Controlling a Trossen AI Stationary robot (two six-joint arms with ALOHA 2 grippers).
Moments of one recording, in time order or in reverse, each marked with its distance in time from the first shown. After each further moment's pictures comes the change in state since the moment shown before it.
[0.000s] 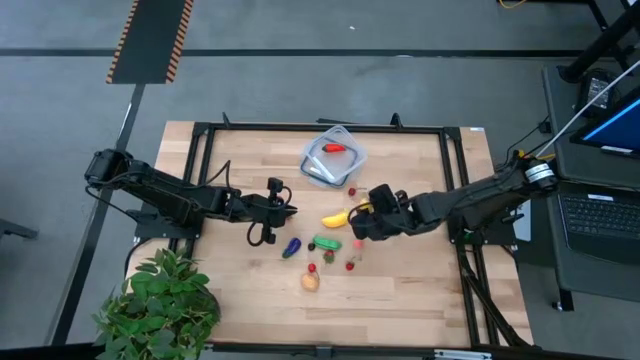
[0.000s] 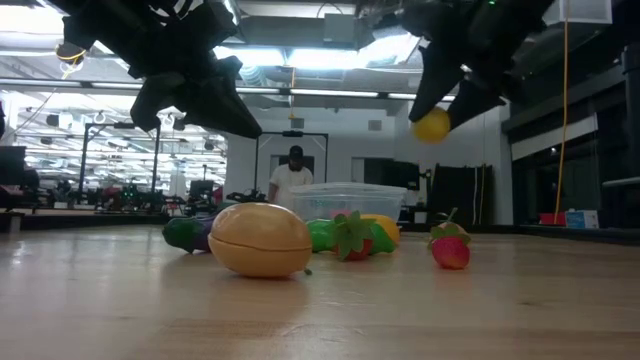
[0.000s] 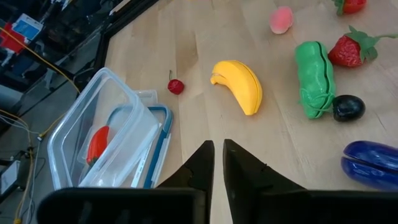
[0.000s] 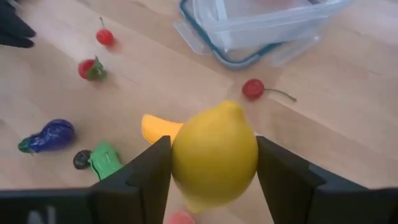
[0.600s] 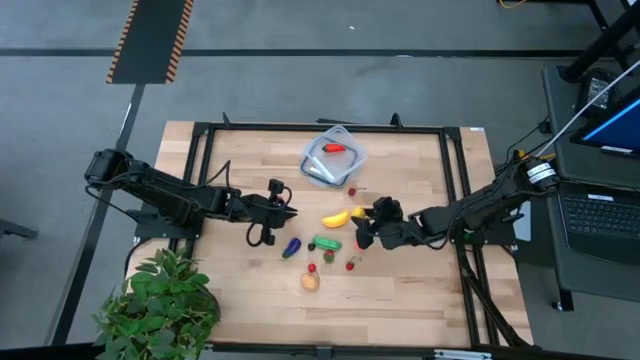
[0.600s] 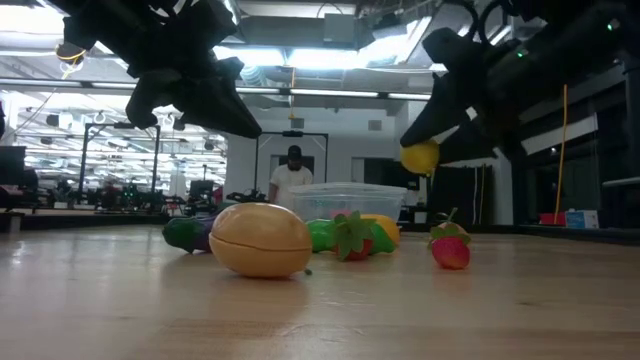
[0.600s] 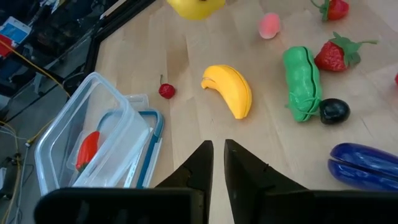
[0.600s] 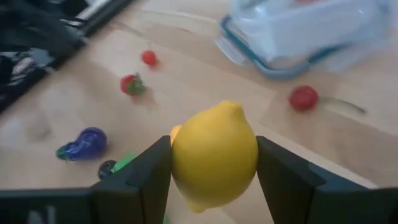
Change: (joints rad) left arm 0.000 0.000 0.000 0.000 0.039 -0.002; right arm 0.059 -0.014 -0.402 0.762 0.111 -0.183
